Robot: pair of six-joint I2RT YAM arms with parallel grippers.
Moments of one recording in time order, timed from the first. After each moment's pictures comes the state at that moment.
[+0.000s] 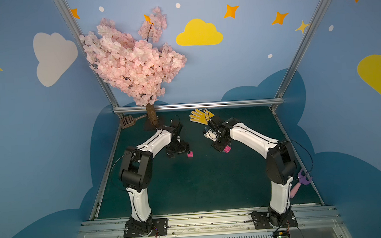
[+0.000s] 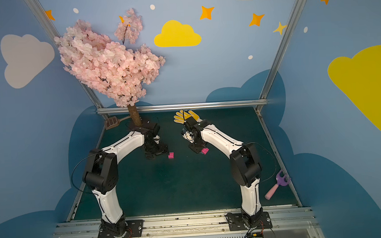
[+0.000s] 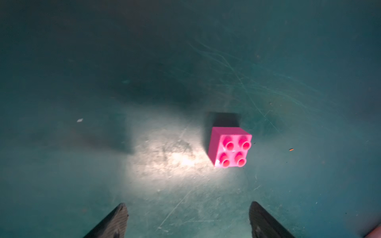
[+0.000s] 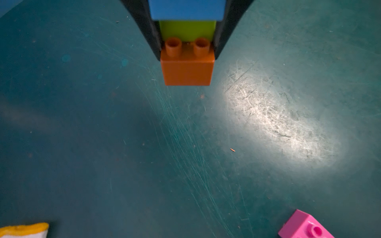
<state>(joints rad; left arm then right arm) -0.38 1.95 1.48 -0.94 0.18 -0.51 0.65 1.93 1.65 -1.06 0.08 -0.24</state>
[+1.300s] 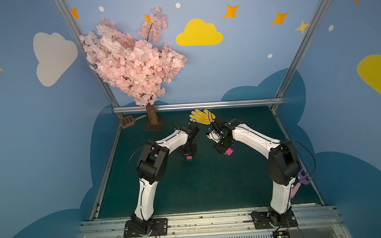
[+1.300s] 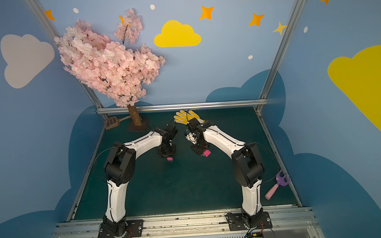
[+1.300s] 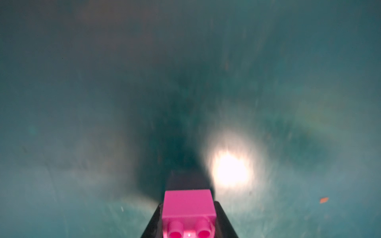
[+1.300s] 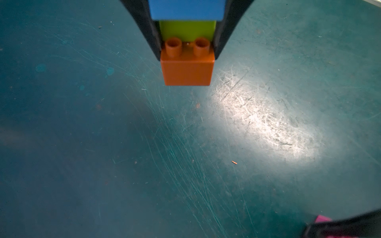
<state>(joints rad) -0.54 2.12 1.58 -0.94 0.01 -0.54 0.63 1.91 1.60 -1.05 0.05 -0.19</state>
